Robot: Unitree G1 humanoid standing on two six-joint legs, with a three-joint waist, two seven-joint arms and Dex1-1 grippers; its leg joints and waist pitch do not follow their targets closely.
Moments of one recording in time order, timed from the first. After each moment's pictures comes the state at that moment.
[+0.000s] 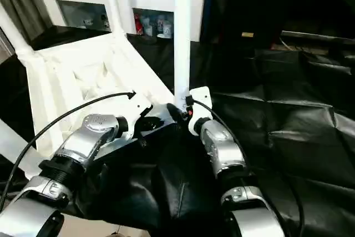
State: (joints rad) left arm -0.62 0.20 -0.21 0.60 0.02 0.26 -0.84; right arm -0.58 -0.09 0.00 0.73 0.08 0.08 0.61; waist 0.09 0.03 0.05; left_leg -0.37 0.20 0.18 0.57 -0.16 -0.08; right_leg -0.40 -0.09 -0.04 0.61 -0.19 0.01
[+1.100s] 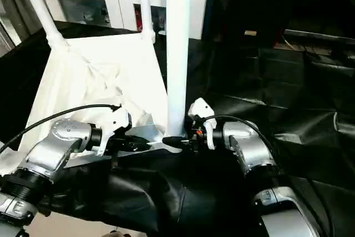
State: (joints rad) left arm -0.51 0.35 -0.26 0.42 -0.01 0.24 -1.12; right arm -0.53 -0.25 0.10 0.64 0.13 0.14 1.11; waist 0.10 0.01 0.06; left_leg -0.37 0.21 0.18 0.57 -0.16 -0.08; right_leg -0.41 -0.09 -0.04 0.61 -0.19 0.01
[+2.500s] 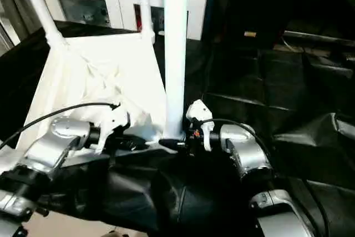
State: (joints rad) left arm -0.51 0.40 -0.27 0.41 -0.04 0.25 -1.23; right arm -0.54 -0.26 0.13 0.67 0.10 0.03 1.17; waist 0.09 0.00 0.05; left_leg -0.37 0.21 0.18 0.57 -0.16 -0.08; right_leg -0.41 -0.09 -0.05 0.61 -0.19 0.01
